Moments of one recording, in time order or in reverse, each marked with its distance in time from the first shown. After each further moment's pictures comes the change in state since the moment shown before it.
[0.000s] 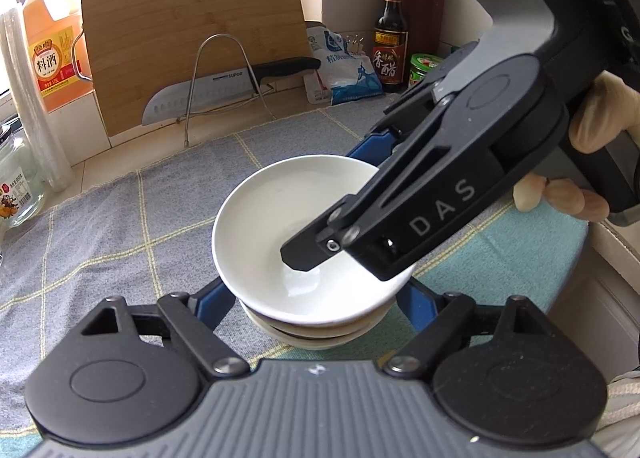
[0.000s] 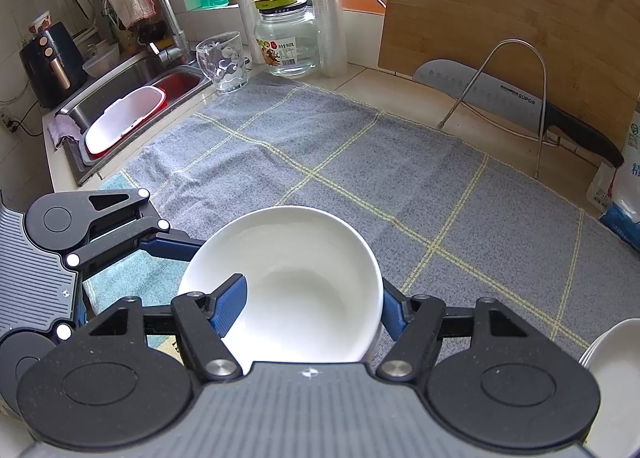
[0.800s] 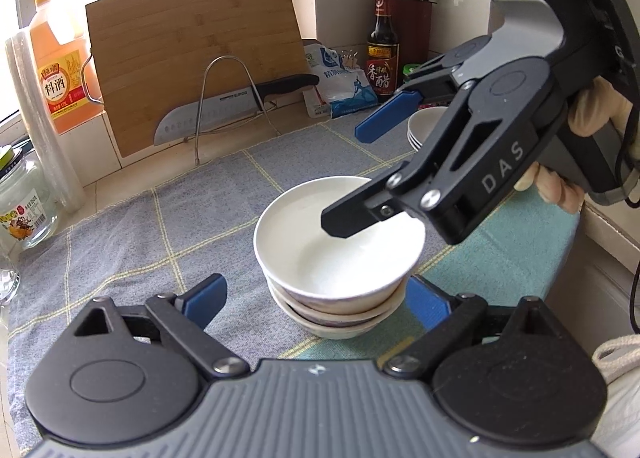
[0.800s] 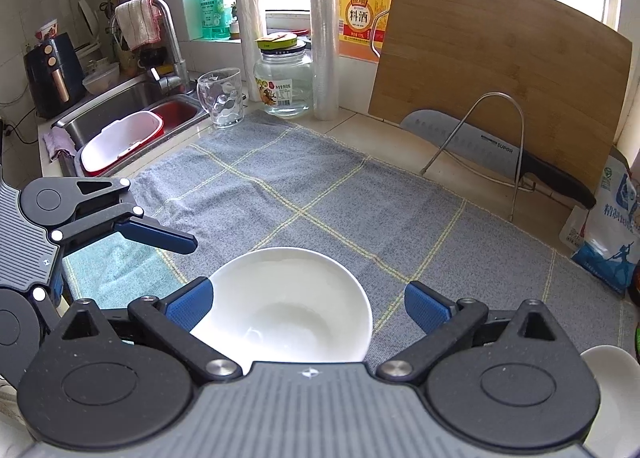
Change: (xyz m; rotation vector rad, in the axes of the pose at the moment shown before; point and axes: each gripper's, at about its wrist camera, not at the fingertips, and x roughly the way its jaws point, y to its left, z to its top) left arm -0.028 0.012 -0.004 0.061 -0.037 -0.002; right arm -0.026 0.006 -0.004 -0.059 -0.146 -0.082
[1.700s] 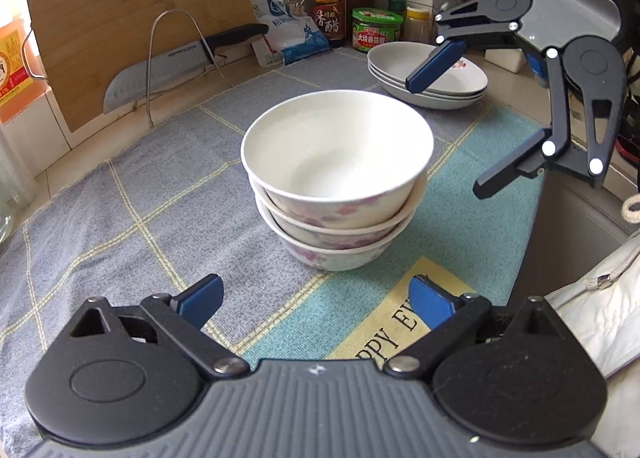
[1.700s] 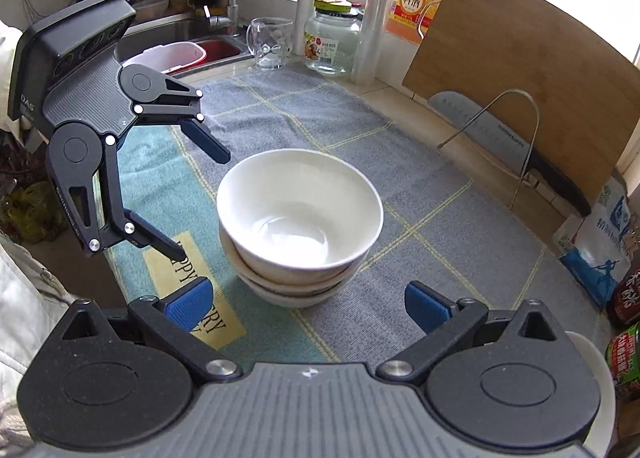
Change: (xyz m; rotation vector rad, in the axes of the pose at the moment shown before) left arm 0.031 0.027 -0.027 0.135 0.106 -0.165; right arm -0.014 0.012 -0.059 -0.224 0.116 0.040
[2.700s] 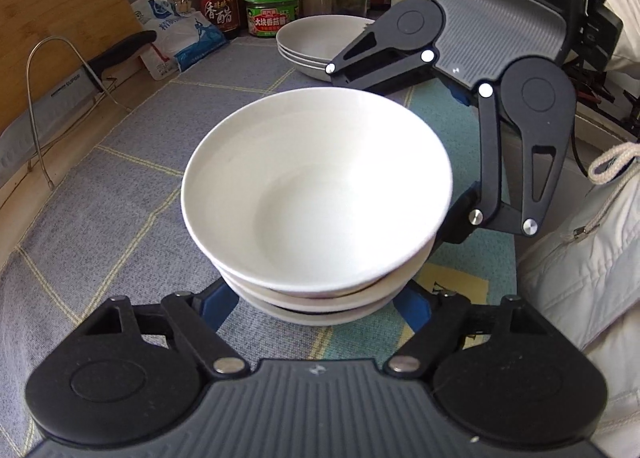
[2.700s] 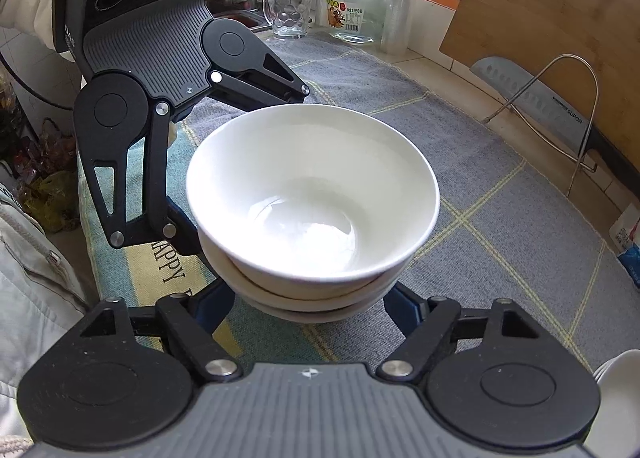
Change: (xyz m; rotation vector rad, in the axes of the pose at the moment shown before) left arm 0.046 0.008 0.032 0.285 0.046 -0.256; right arm 0.051 -0.004 0.000 -0.003 0.021 0.080
